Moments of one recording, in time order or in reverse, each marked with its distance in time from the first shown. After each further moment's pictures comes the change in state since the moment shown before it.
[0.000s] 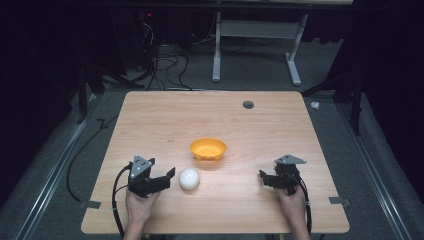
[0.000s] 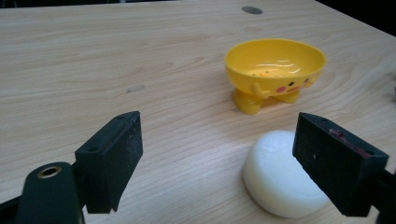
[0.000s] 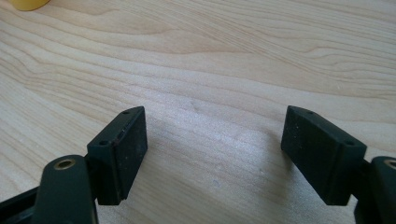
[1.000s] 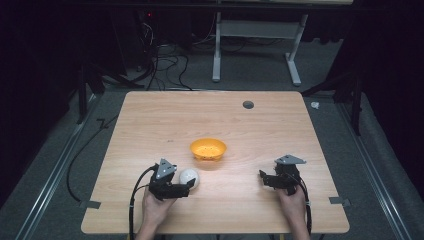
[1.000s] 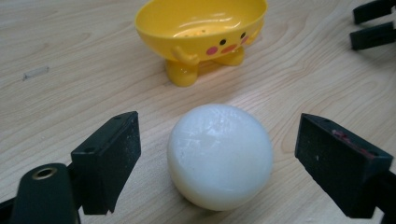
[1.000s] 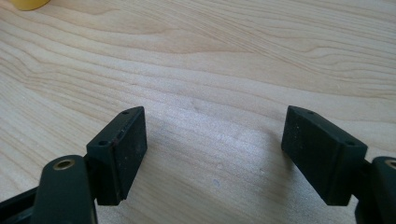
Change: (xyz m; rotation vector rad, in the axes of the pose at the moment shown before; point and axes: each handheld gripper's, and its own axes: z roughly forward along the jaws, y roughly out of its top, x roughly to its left) left arm -0.041 -0.005 0.035 0.161 -0.124 0.108; right arm 0.000 0.000 0.000 0.000 0.000 0.000
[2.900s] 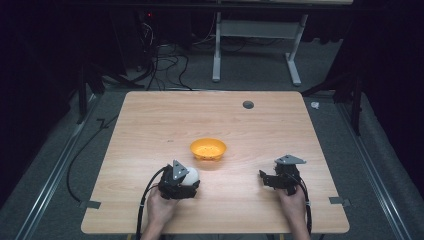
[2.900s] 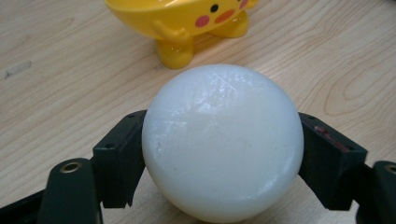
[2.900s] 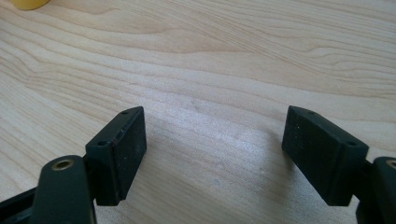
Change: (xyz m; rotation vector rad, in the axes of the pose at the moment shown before) left arm -0.015 0.004 0.019 0.090 0.058 0.094; right arm 0.000 0.000 0.000 0.000 0.001 0.000
